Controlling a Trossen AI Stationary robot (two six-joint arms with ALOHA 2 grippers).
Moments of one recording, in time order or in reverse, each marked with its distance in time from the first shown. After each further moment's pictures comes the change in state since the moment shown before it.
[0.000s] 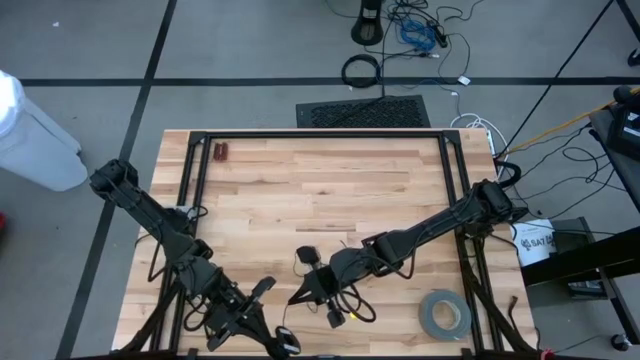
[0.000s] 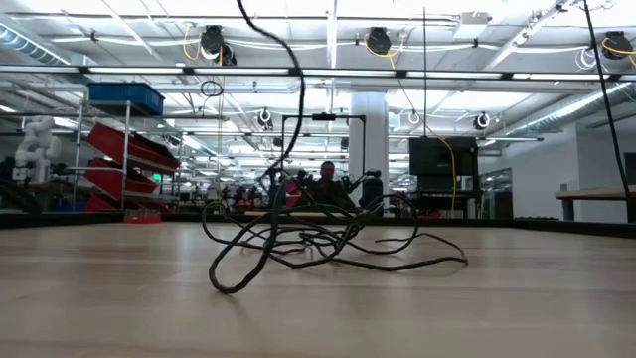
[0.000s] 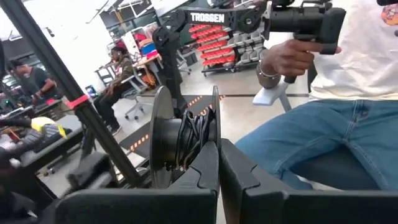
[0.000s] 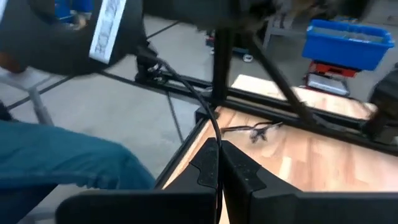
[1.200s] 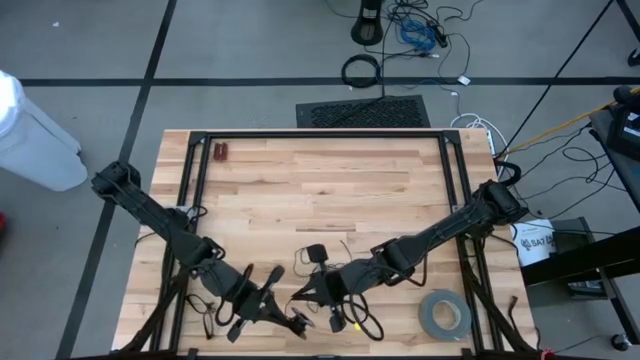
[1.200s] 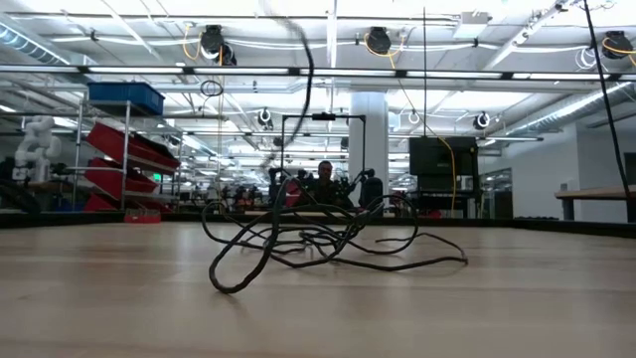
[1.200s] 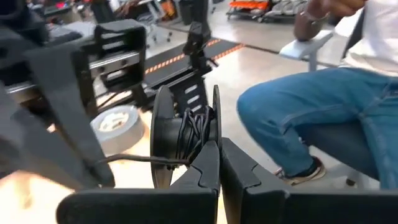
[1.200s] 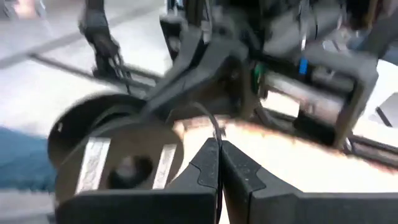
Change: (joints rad) left arm 0.059 0.031 0.000 -0.190 -0.110 -0.227; right arm 0.066 -0.051 0.000 -0.066 0.261 -0.067
